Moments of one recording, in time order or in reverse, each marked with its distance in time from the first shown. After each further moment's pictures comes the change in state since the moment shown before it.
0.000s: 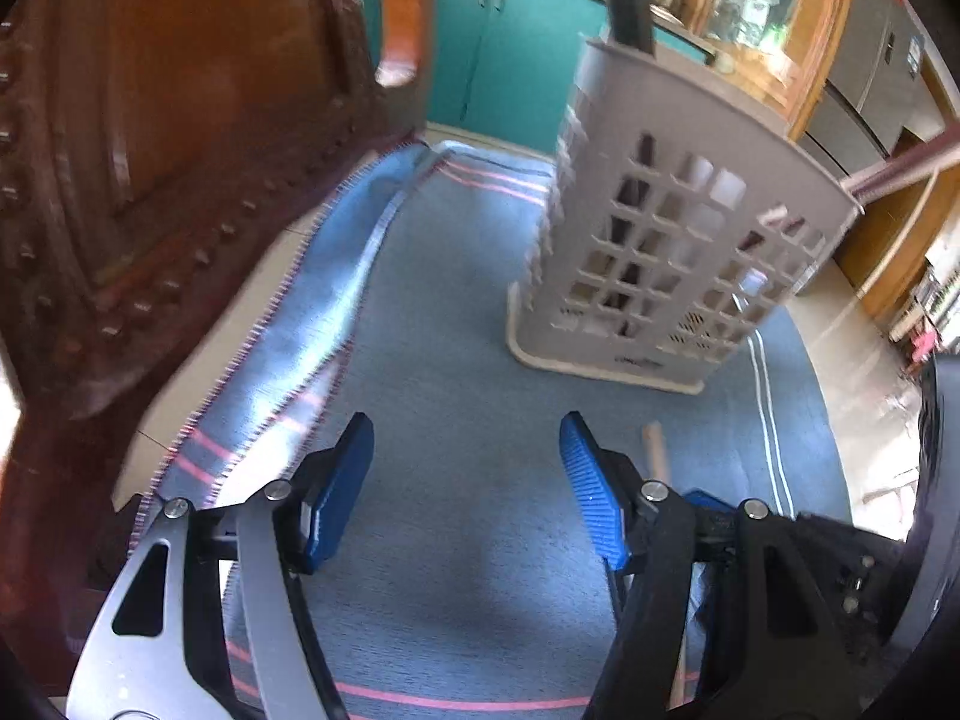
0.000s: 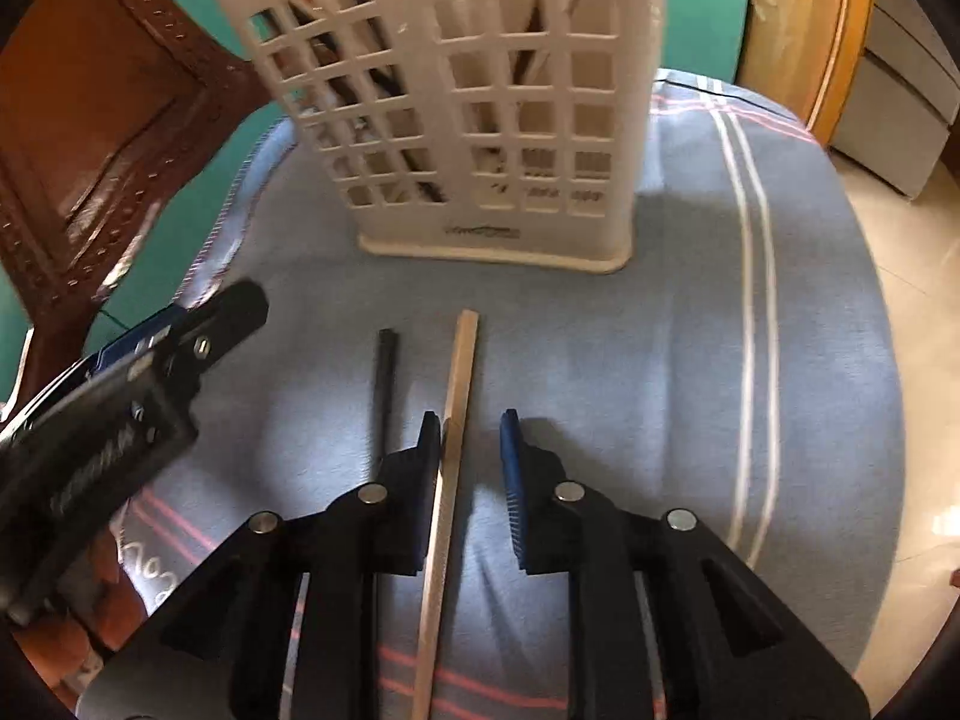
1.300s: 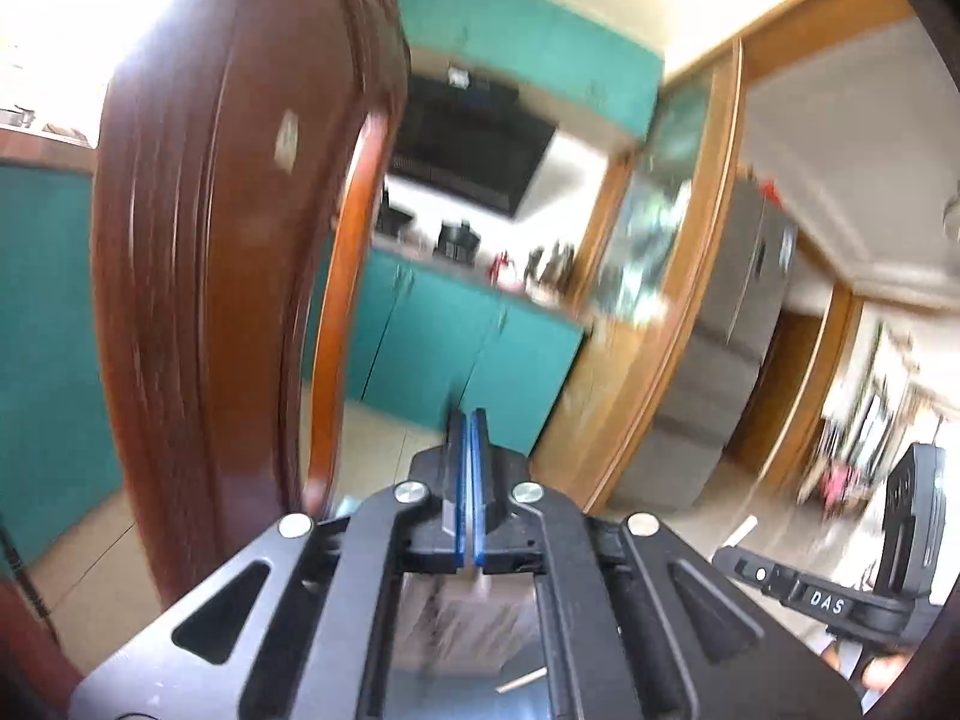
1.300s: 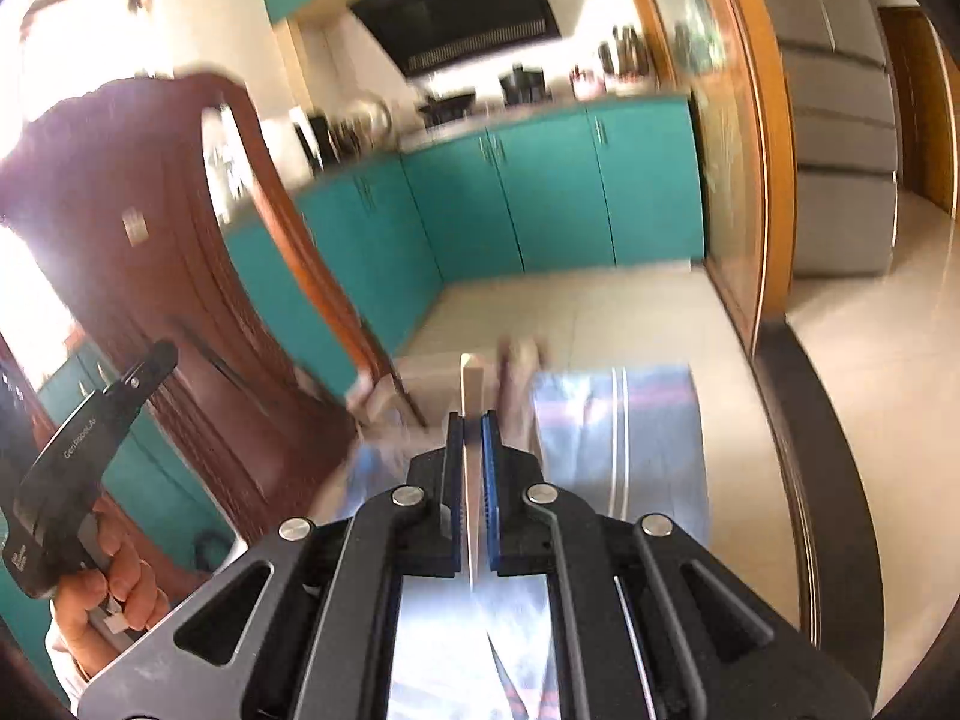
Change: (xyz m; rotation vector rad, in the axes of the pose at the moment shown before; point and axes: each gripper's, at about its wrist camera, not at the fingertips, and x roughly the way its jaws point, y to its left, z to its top) left arm -0.225 -0.014 0.085 -0.056 -0.701 -0.273; right arm -0.238 -0.046 0.041 0.096 -0.575 0.122
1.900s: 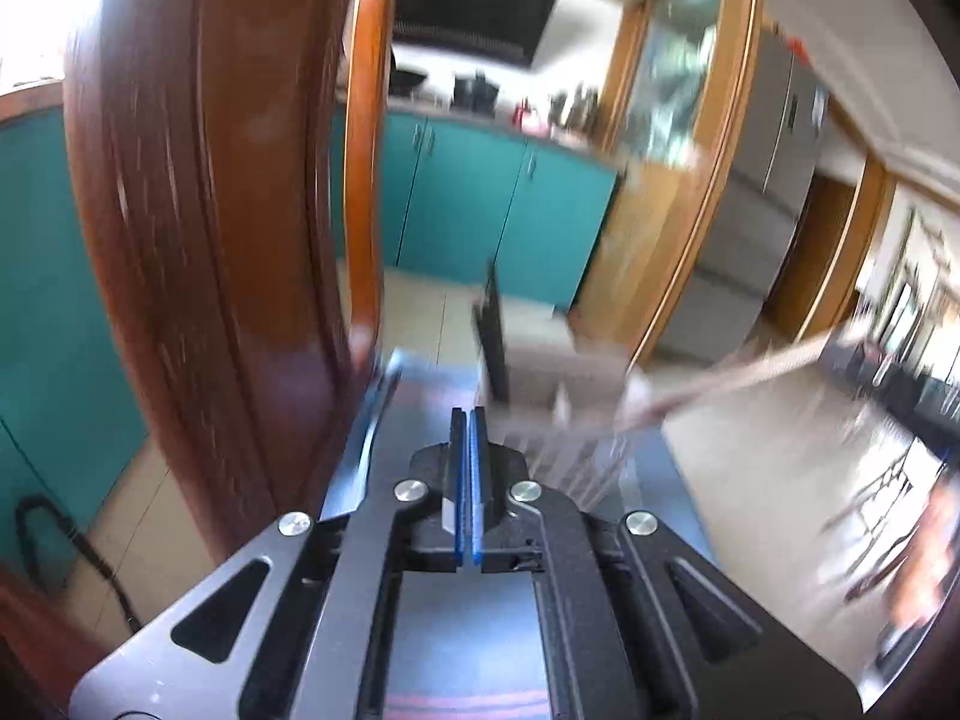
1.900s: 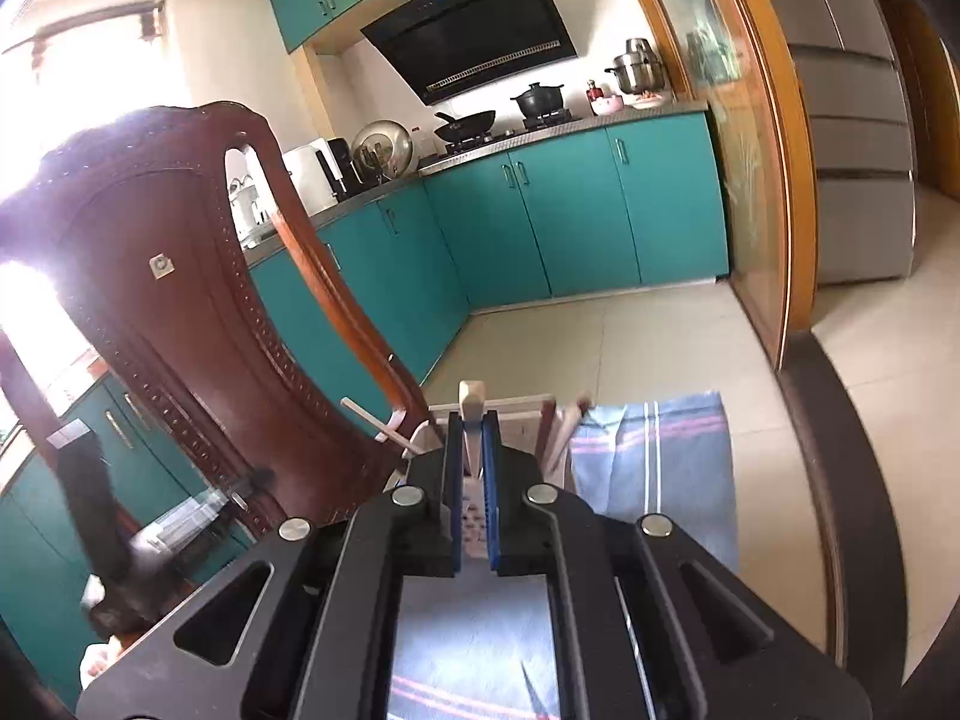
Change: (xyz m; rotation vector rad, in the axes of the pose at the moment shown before) left arm 0.044 0.025 -0.075 0.140 0.423 0.110; right arm -0.013 -0.001 -0.004 0.032 -0.013 0.074
